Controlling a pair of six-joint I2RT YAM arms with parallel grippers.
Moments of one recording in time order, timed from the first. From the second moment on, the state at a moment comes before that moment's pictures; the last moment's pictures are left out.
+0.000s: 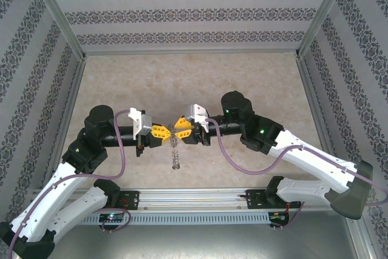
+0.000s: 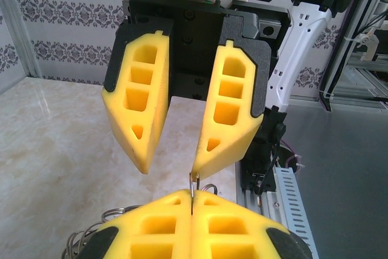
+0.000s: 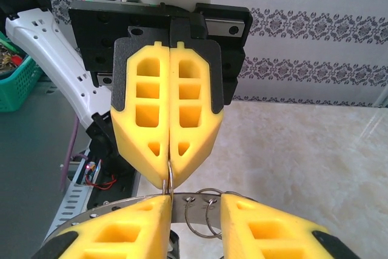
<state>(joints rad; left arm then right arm) -0.51 0.69 0.81 -0.35 0.88 0.15 0.92 1.12 1.05 -0.21 -0.62 -0.23</state>
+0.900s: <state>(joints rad) -0.51 0.69 0.81 -0.35 0.88 0.15 0.92 1.12 1.05 -0.22 -0.65 -0.20</state>
